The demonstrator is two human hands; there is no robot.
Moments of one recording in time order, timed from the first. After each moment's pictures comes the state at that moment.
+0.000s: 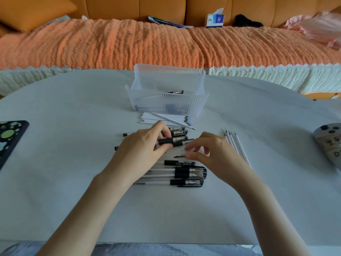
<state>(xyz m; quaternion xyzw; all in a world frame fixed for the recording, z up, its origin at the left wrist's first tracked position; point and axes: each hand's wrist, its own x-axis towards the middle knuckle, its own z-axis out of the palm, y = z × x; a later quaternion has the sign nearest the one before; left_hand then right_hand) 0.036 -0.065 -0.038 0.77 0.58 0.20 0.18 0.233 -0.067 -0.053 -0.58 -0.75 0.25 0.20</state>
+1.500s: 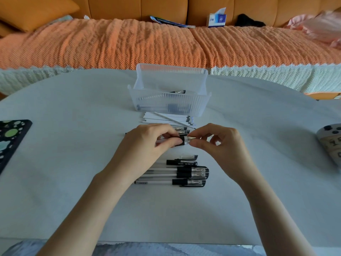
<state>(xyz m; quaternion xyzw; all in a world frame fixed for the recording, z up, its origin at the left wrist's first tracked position) 0.035 -0.065 -0.033 0.76 0.53 0.31 0.23 0.226 -0.068 -0.035 -0.54 -0.67 0.33 0.39</state>
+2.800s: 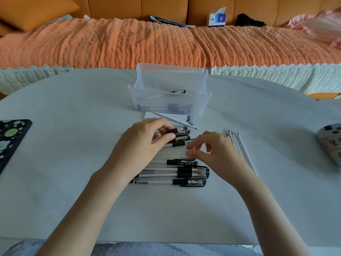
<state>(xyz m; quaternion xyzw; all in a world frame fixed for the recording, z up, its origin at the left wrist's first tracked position) 0.030 -0.061 -0.036 0.74 0.55 0.31 0.21 0.227 -0.066 -0.053 -0.59 -0.73 0.25 0.24</state>
